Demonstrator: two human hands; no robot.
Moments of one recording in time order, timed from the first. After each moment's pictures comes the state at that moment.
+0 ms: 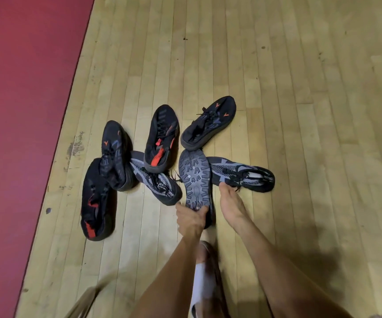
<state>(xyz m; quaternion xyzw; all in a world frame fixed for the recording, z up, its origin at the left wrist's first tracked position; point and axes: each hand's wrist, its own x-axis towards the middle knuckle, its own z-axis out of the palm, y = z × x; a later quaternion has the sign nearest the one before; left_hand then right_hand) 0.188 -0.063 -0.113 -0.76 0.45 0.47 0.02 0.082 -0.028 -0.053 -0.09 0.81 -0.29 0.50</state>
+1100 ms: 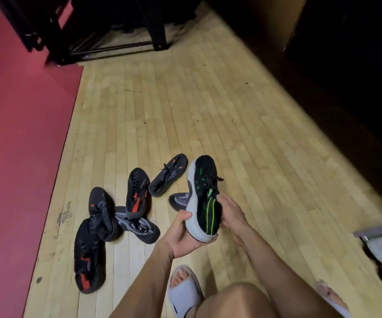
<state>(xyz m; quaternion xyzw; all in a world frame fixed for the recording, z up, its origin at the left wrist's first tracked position) 0.184 -0.026 0.101 -0.24 0.21 0.95 0.07 0.065 0.074 0.136 0.01 0.73 -0.53 0.43</state>
